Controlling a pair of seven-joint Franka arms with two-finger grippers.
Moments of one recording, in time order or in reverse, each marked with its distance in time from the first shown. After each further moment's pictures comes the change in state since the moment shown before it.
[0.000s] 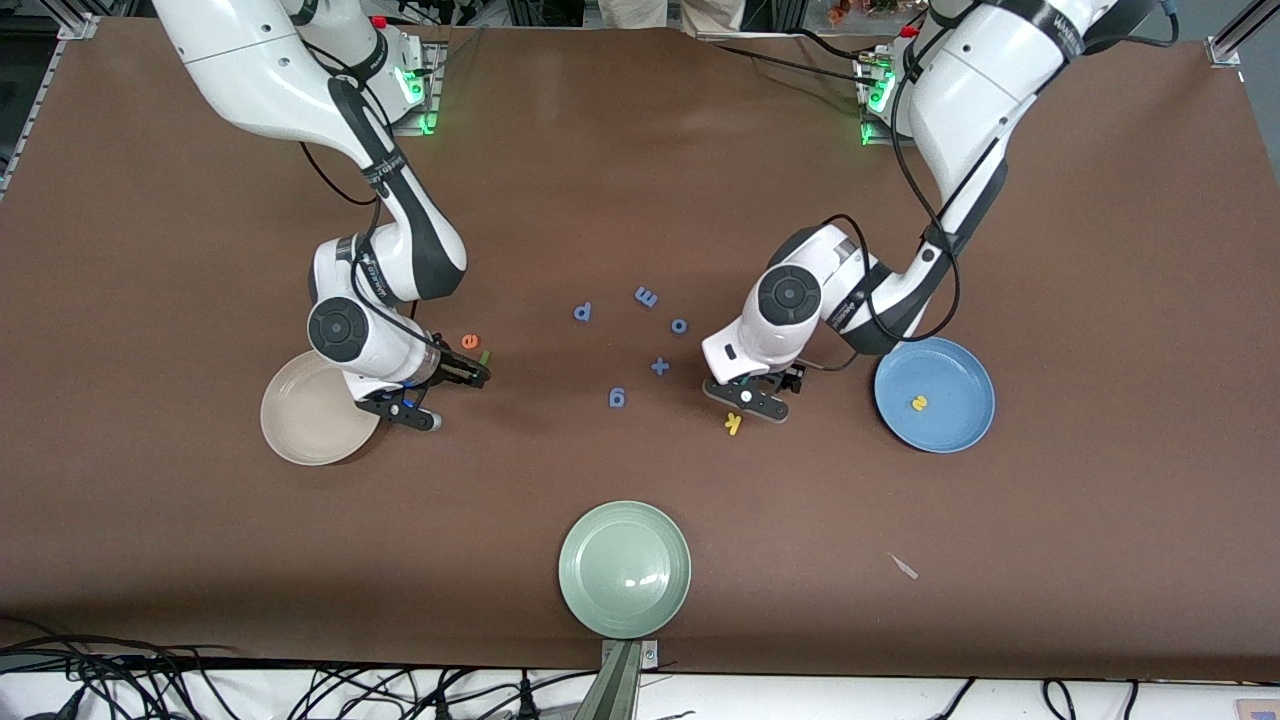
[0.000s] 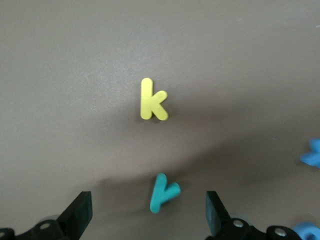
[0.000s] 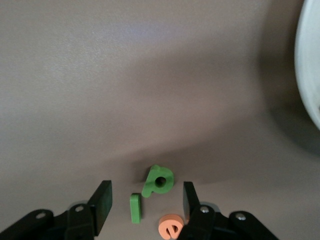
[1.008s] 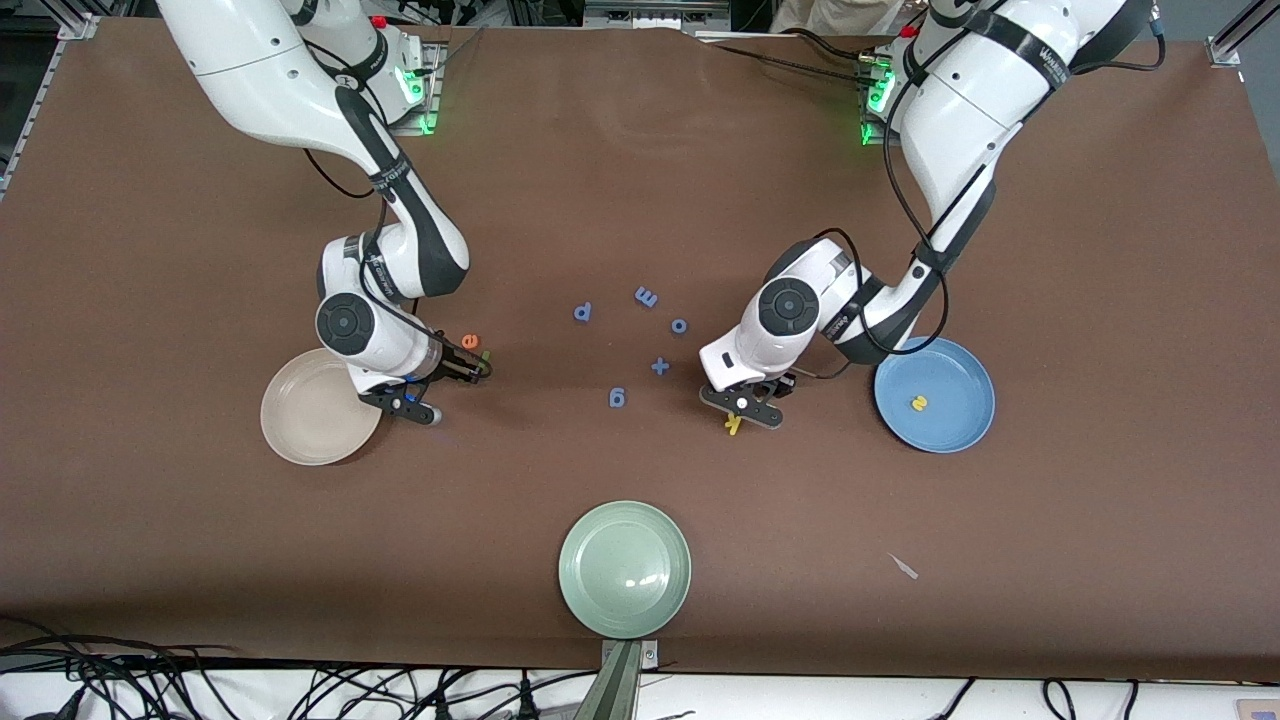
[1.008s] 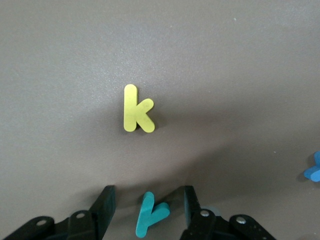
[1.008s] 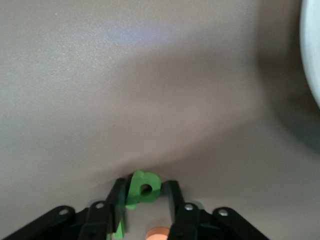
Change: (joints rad) left arm -0.009 0.036 0.000 0.009 0.001 0.056 0.002; right arm 0.000 0.007 -0.002 -0.066 0.000 0.086 0.007
